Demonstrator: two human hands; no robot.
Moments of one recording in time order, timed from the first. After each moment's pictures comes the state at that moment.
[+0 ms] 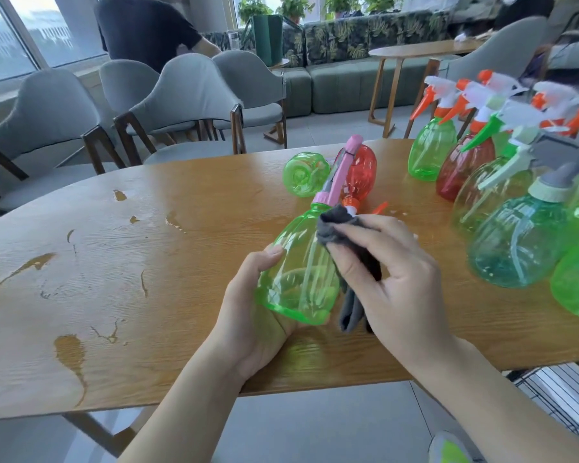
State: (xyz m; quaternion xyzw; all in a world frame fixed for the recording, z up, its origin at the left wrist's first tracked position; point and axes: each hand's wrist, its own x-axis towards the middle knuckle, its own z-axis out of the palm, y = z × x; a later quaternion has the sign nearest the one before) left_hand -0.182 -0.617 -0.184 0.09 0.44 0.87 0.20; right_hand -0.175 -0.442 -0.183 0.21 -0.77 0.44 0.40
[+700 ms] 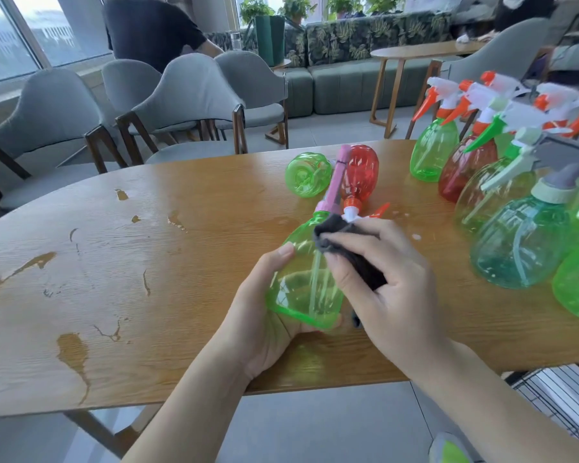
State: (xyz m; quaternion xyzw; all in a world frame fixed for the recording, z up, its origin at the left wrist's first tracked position) left_hand -0.179 -0.614 -0.182 0.09 0.46 0.86 0.22; right_hand -0.172 -0.447 -0.184 0.23 -0.78 0.44 0.38
